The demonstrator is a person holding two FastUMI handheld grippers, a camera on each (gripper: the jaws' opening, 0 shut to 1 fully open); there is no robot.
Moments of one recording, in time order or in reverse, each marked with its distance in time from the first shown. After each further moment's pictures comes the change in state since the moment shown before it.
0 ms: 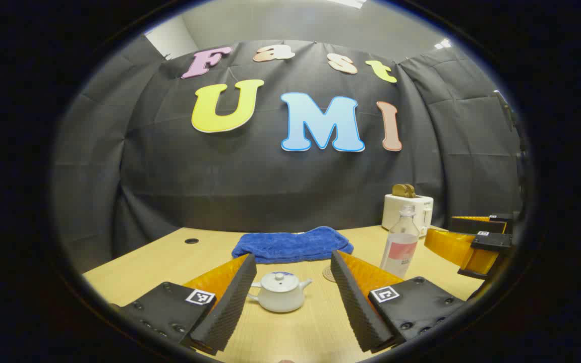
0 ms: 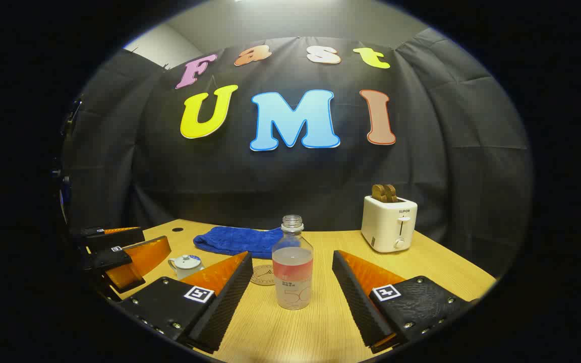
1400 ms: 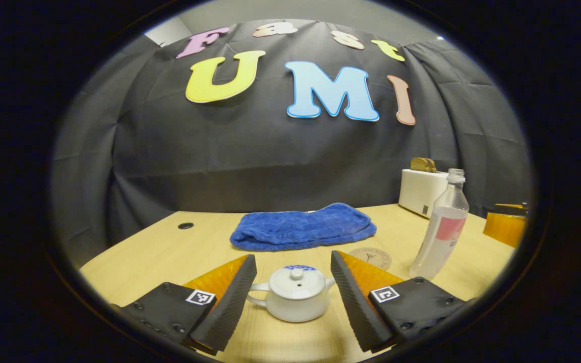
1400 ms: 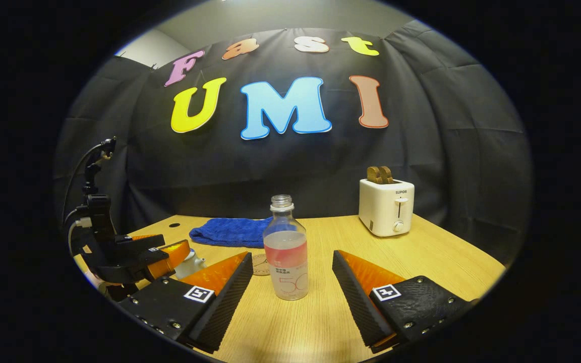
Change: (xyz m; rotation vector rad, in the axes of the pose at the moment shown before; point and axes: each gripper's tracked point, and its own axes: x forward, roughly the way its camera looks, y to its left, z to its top) left arm 0.086 0.027 -0.062 0.010 0.126 0.004; right arm 0.004 -0.015 -0.026 0.053 0.058 -0.029
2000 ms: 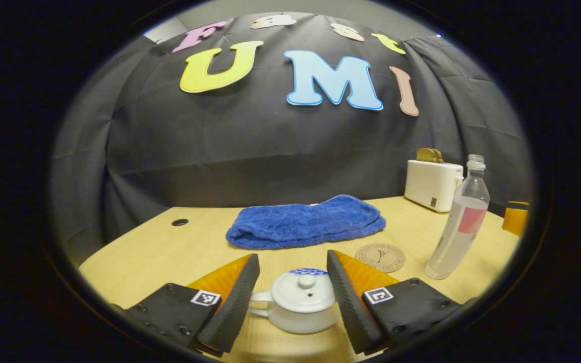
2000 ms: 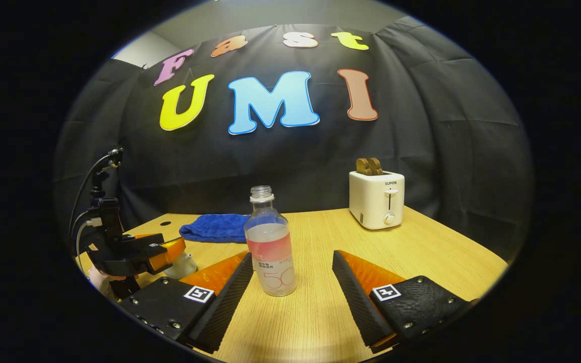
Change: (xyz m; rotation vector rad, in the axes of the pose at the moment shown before) left arm 0.032 0.006 -0.015 0.003 0.027 -0.012; right arm 0.005 -0.016 -0.013 0.023 0.032 -0.035
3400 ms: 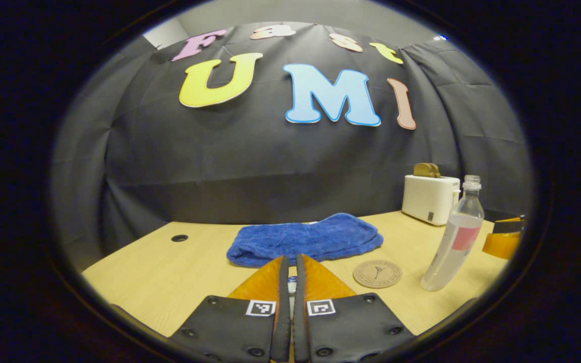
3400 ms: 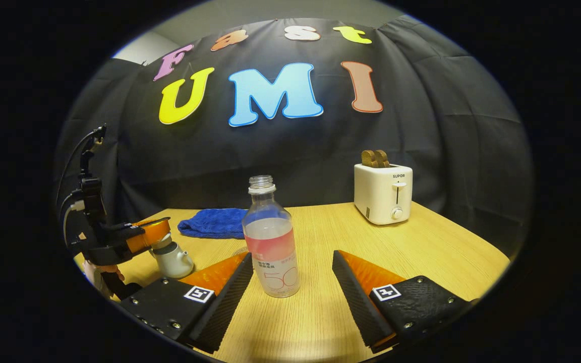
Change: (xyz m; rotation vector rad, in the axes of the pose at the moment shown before) left arm -0.006 0.010 0.034 0.010 -0.084 -0.002; right arm 0.020 0.006 -0.008 -0.009 0.032 0.016
